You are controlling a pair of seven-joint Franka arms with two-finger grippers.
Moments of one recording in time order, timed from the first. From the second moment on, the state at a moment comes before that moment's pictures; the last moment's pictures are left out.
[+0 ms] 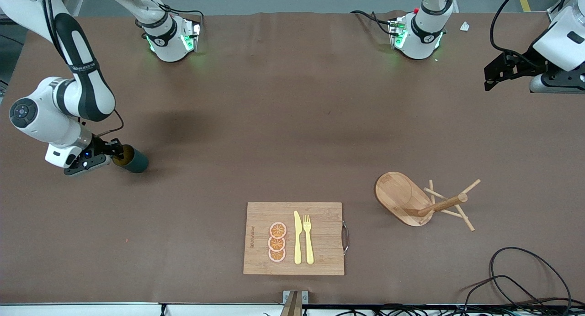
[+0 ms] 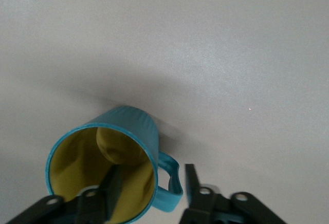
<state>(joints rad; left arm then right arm) 0.06 -0.06 -0.20 -1.56 0.02 1.47 -0.04 -0.10 0.25 -0.09 -2.23 0.03 2.48 -0.62</state>
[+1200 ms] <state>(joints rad) 0.07 -0.07 -0.19 -1.56 0.02 1.47 -0.04 -0.03 0.08 -0.07 -1.71 -0.02 1.63 -0.16</state>
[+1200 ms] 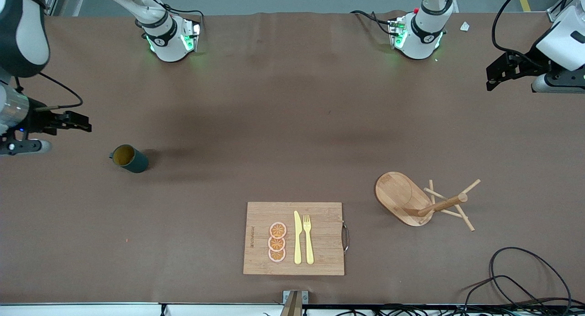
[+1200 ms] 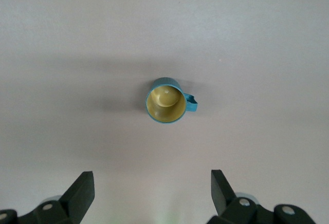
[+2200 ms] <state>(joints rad) 0.07 -0.07 -0.19 -1.55 0.02 1.47 -0.04 -0.03 0.12 -0.07 -1.49 -0.03 1.44 -0.06</state>
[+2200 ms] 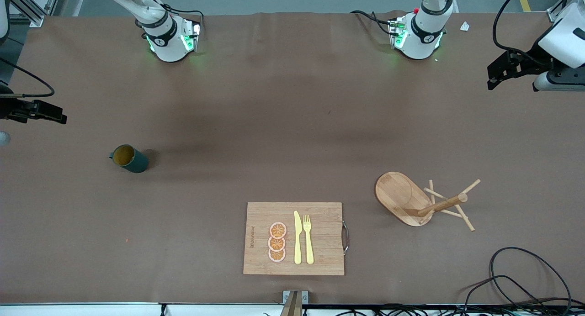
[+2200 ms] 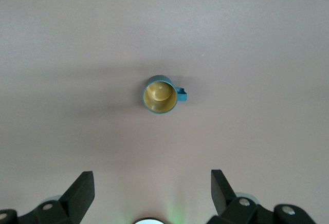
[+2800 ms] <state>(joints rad) 0.07 -0.07 -0.19 -1.55 0.02 1.47 -0.04 -0.03 0.05 -0.07 -1.46 -0.03 1.37 -0.06</state>
